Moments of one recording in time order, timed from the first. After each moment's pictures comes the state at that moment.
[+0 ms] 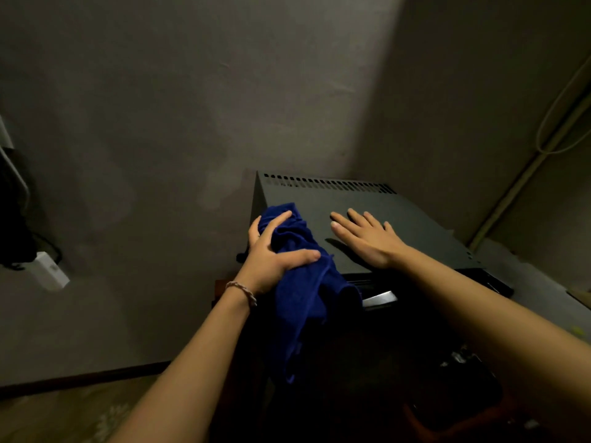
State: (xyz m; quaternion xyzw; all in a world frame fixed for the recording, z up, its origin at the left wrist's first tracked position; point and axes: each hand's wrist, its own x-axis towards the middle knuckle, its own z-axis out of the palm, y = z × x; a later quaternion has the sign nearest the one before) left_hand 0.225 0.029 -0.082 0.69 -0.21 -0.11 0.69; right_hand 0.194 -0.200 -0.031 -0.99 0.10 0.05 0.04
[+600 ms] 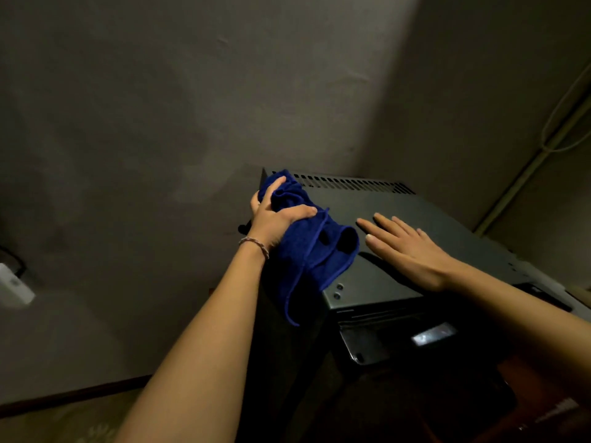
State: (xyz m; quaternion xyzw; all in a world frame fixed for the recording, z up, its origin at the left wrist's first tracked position) left_hand 0.352 0.003 -0.083 0.64 -0.15 -0.10 0.75; right_hand 0.193 -0.207 -0.035 -0.99 0.09 0.03 0.05
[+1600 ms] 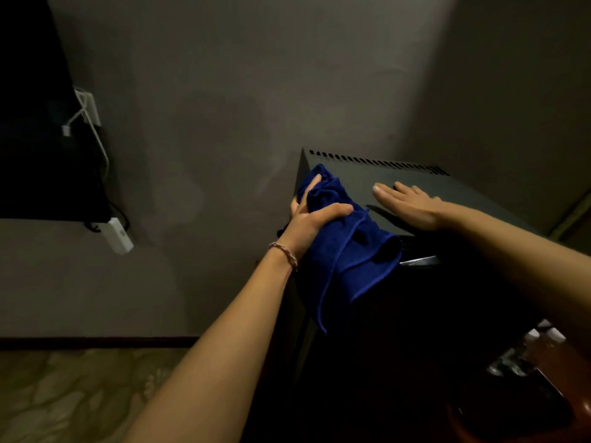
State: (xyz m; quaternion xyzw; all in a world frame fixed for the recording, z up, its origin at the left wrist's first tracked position) left_hand 0.239 0.018 -0.114 0.59 -0.18 -0.11 0.78; right_hand 0.188 -0.182 -0.018 -0.99 0.11 0.07 0.04
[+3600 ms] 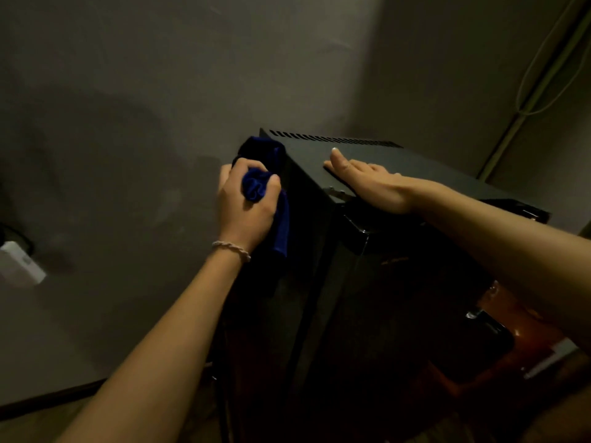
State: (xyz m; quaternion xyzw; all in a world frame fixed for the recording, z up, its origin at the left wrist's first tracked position) left_hand 0.270 0.076 -0.142 0.68 -0.22 0.26 0.65; right_hand 0.167 -0.097 -0.030 -0.99 0.14 0.01 0.10
